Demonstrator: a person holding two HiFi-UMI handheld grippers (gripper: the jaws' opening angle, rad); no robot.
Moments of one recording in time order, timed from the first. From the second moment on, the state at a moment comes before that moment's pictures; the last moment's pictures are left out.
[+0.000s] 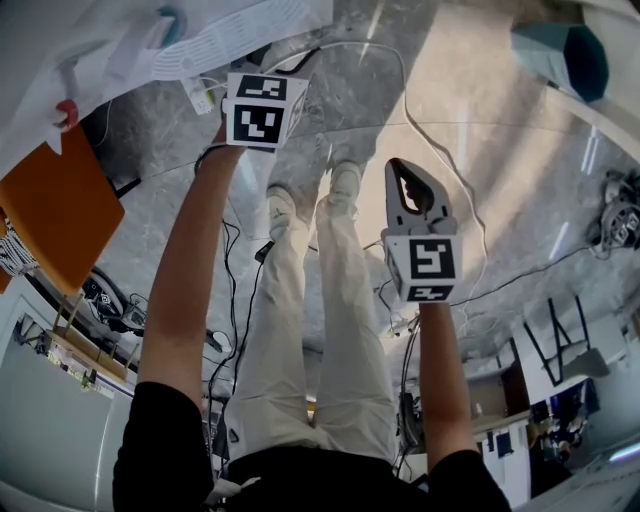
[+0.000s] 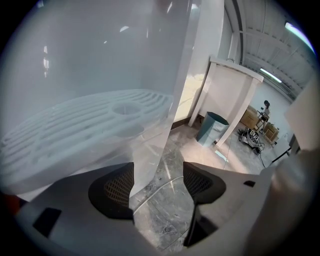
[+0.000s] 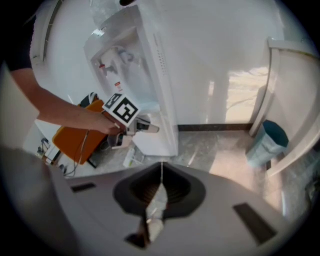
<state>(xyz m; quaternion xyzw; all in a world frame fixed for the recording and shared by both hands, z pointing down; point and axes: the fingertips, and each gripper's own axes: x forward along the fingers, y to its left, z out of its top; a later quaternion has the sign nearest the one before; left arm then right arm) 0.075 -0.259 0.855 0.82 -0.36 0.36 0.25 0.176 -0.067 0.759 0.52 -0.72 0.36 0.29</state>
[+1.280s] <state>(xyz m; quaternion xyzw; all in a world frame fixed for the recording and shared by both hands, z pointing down) 0.056 -0.173 0.756 0.84 -0.30 0.35 0.29 0.147 -0.077 0.692 0.53 -0.72 0.36 0.27</state>
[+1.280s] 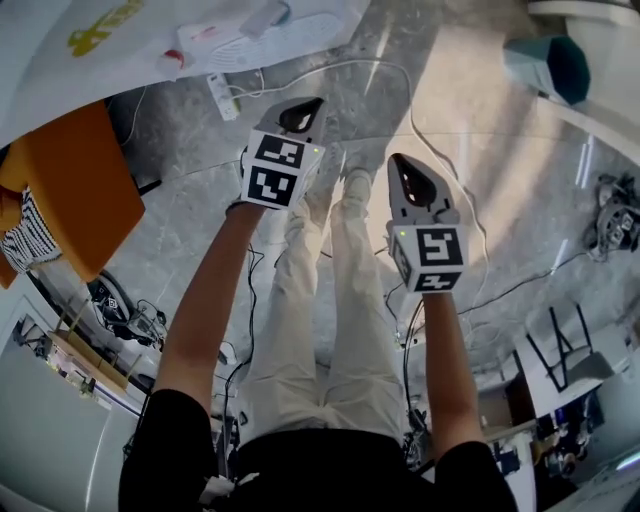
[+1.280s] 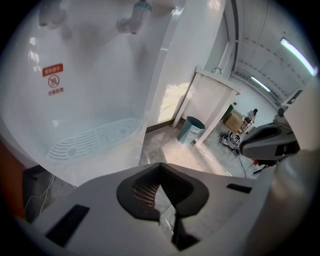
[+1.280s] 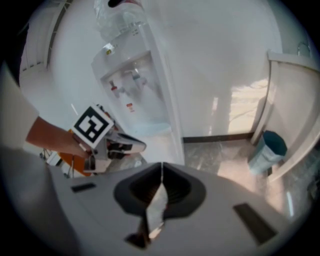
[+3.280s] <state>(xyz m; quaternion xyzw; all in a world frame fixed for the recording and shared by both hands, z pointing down) -0.048 -0.116 0.191 0.89 -0.42 0.12 0.12 0.127 -0.080 0.207 0.60 -0.78 0.13 0.11</state>
